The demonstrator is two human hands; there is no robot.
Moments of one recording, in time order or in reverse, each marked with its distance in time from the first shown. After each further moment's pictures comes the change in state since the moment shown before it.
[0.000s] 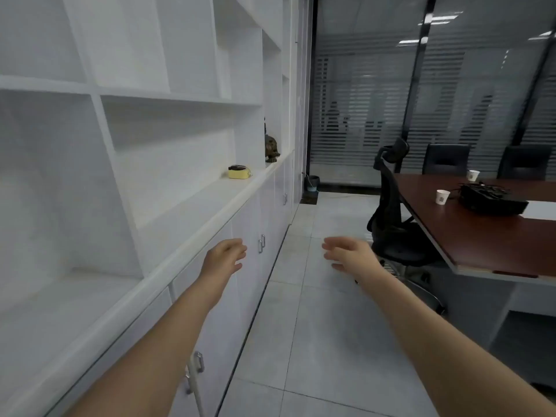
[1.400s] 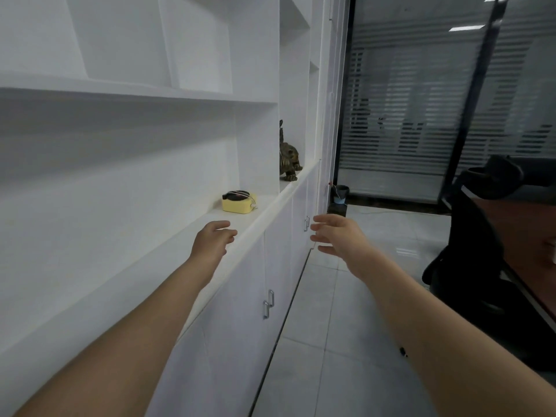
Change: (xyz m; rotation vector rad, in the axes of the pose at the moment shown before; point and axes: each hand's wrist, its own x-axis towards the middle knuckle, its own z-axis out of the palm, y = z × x) left_hand 0.535 0.048 0.092 0.072 0.194 0.030; right_hand 0.559 -0.054 0.036 0.057 -0.091 -0.014
